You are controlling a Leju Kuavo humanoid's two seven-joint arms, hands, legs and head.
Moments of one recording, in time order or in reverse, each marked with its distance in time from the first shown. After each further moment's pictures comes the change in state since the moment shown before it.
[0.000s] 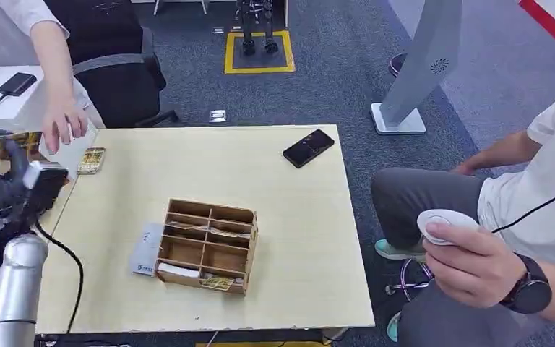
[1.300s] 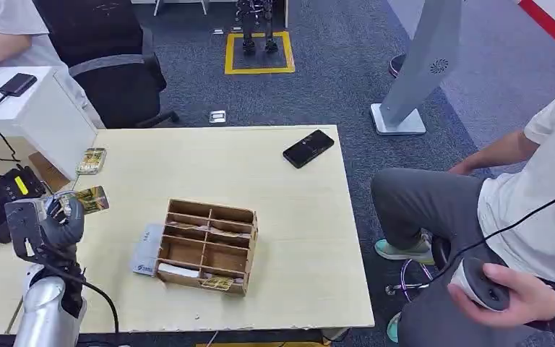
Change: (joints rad) left arm 0.184 -0.158 0.085 0.017 1.030 -0.468 0.082; right arm 0.003 0.008 -0.077 0.000 0.000 -0.037 0.021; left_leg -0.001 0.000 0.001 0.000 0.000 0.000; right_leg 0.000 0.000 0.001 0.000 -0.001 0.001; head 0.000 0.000
